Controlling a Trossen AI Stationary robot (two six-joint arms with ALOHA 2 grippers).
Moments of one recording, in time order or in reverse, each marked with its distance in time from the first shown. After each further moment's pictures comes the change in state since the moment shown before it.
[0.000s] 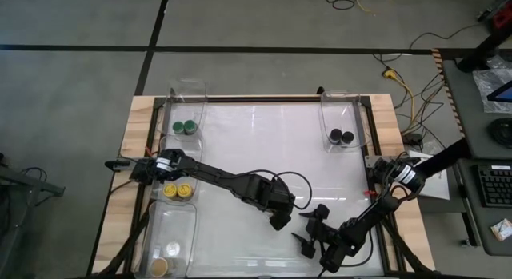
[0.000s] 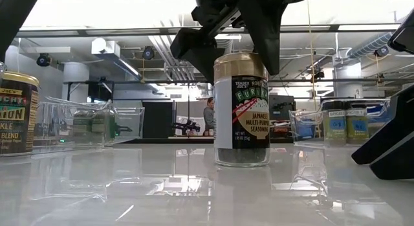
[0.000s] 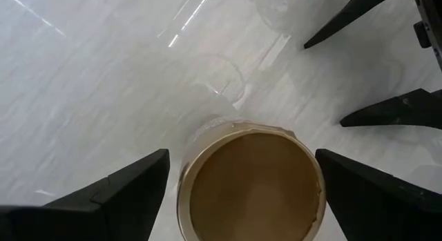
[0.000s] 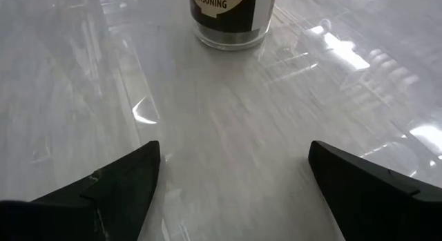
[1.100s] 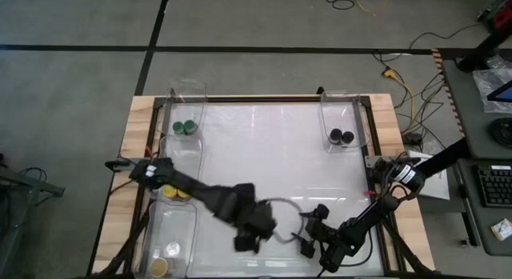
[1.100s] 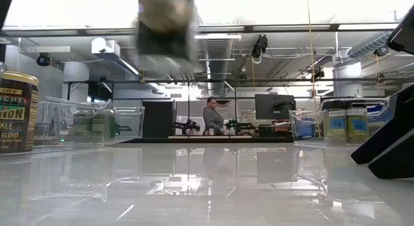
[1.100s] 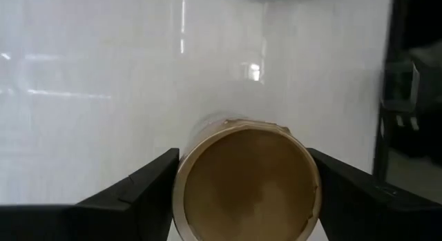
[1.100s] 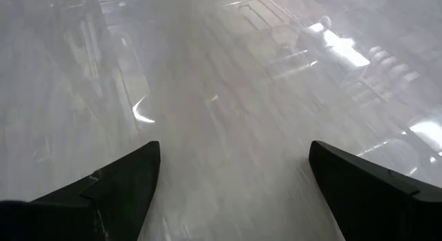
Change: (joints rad) left arm -0.168 -0.042 0.314 -0.461 -0.018 0.429; right arm -0.011 0.000 0.004 0.007 -0.006 0.002
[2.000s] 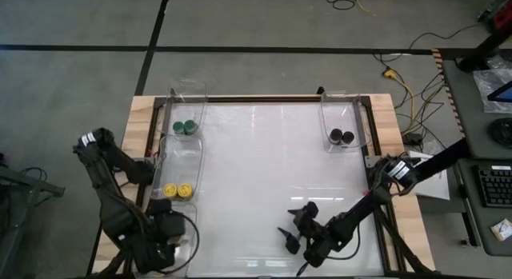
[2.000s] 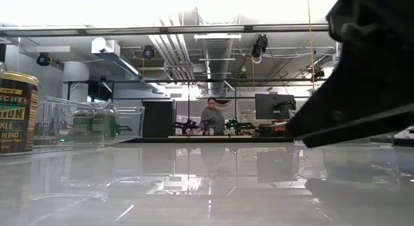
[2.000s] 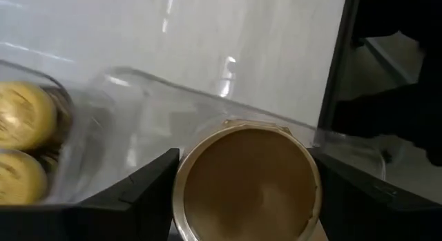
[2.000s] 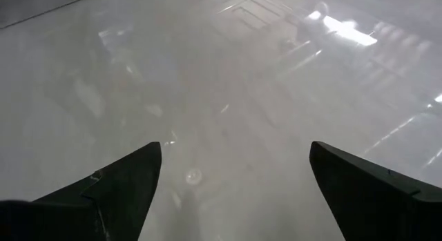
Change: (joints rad) left arm -0.540 -0.690 -0.906 0.215 -0.085 -0.726; right arm -0.112 0.000 0.089 0.078 -0.014 0.000
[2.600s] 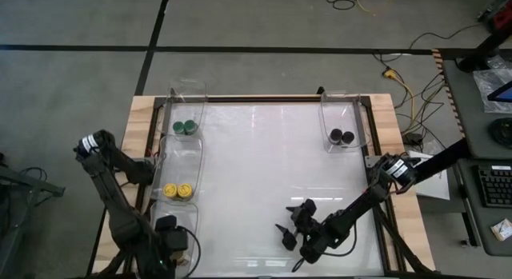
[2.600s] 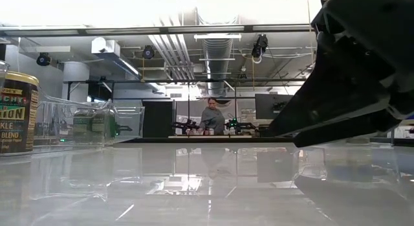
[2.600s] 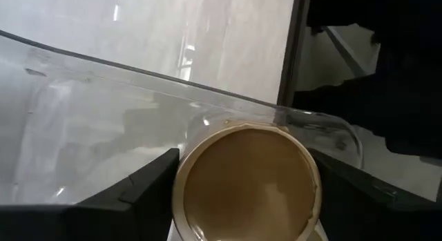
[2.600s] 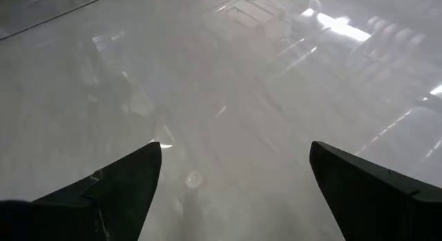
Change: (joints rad) left arm -0.059 0.020 -0.216 0.372 0.086 -0.027; right arm -0.042 0.000 0.003 0.012 -0.008 0.000
